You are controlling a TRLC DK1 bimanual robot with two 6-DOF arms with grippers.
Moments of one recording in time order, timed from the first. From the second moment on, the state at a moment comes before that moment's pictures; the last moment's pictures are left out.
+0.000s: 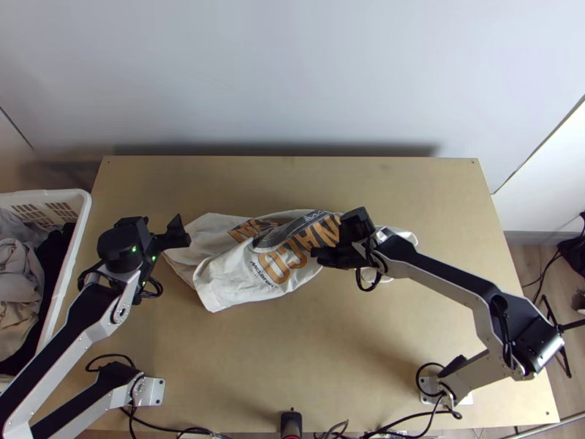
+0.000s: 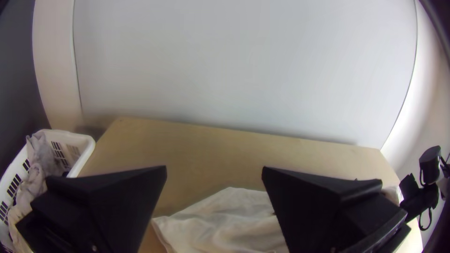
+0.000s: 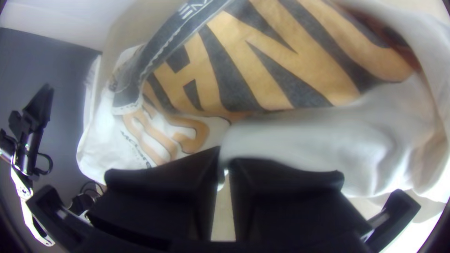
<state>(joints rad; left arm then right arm) -0.28 0.97 0.68 -0.05 -0.30 -0.25 0.64 1.65 1.01 -0.30 -0.28 0.70</state>
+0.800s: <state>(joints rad) -0.30 1.05 0.67 -0.01 -0.29 -0.27 0.48 1.43 1.01 -0.40 -0.33 0.61</state>
